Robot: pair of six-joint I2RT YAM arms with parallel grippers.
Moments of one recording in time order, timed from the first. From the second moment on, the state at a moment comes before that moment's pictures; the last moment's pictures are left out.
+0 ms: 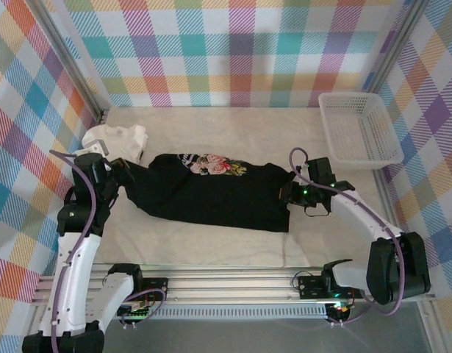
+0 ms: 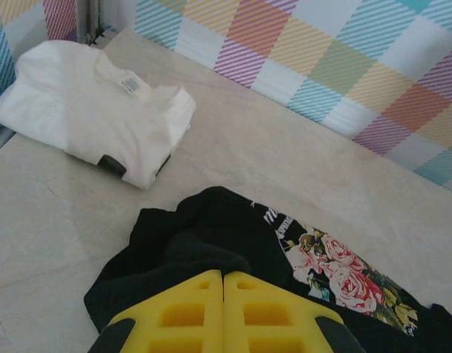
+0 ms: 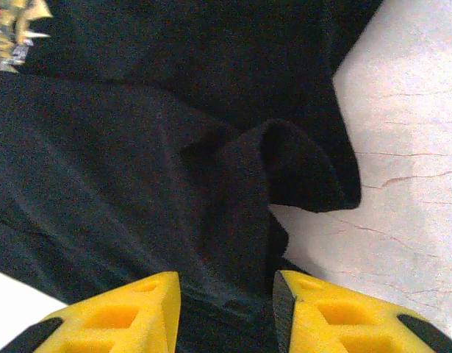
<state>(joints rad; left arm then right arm) -0.02 0.81 1.01 -0.68 -0.07 -0.44 0.24 1.29 0.74 -0.52 -0.31 0.40</state>
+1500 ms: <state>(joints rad) 0.04 0.87 1.05 -0.68 -0.06 -0.37 0.20 1.51 0.91 -0.52 -0.43 0.29</state>
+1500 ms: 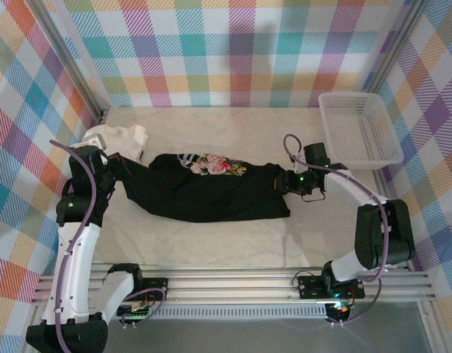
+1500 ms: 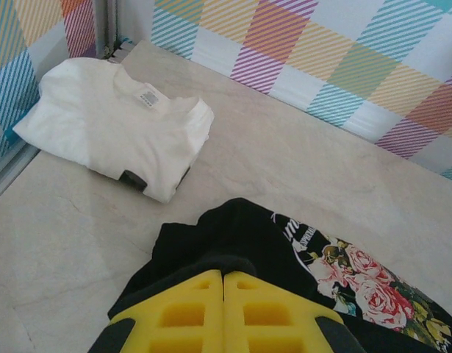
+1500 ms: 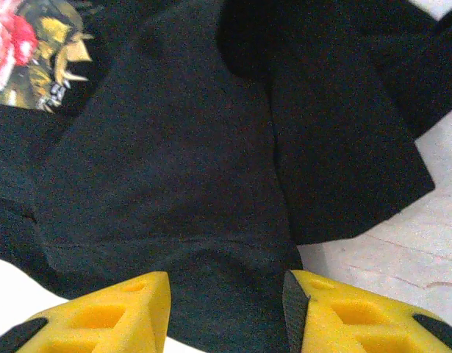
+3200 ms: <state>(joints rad) 0.04 0.87 1.05 -0.66 -0.02 -0.37 0.24 1.66 0.96 -0.53 -0.40 0.24</state>
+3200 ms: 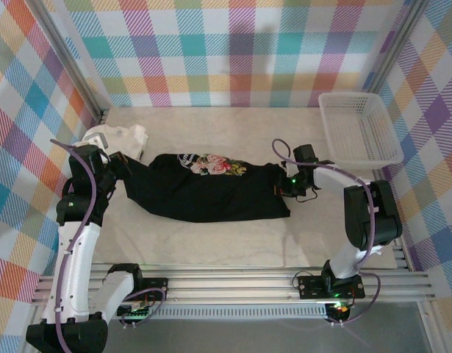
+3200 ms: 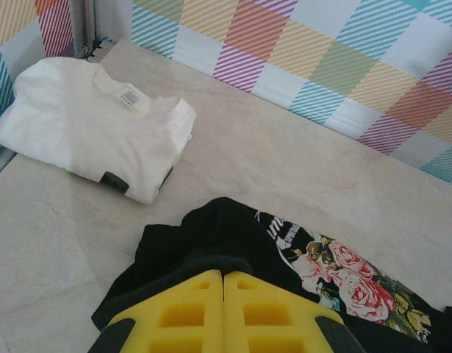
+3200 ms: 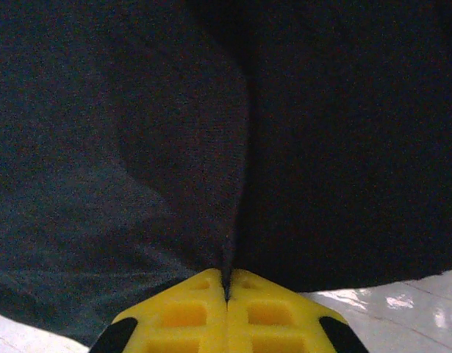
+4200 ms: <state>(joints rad) 0.05 0.94 2.01 -0.79 -0.22 -0.33 0.00 1.01 1.81 -0.75 -0.49 0.25</state>
